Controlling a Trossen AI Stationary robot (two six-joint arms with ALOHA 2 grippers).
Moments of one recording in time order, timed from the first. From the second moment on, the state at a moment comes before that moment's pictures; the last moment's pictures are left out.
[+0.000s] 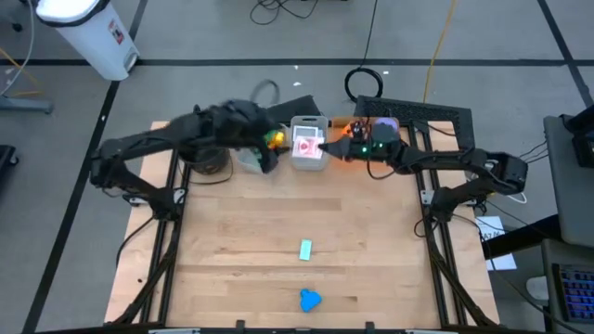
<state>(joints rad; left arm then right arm) 0.22 1.43 1.56 -0.66 -0.12 0.00 -0.45 1.35 0.66 0.60 -0.27 1.21</state>
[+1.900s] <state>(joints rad) 0.35 1.32 1.54 -0.44 0.44 -0.07 -0.72 1.83 1.16 0.11 -0.40 1.03</state>
